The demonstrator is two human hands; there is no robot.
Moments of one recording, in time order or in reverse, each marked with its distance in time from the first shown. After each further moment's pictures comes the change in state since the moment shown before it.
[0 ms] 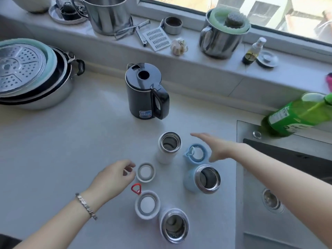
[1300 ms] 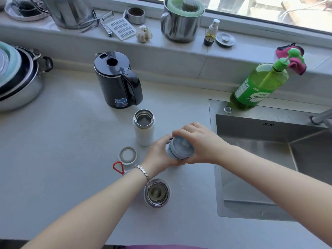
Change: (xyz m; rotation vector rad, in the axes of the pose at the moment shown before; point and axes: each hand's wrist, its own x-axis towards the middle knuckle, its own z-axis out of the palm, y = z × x) left_hand -0.005 0.115 0.098 -0.441 -0.077 0.390; right_hand -0.109 -0.042 0.056 -0.224 0.537 -0.195
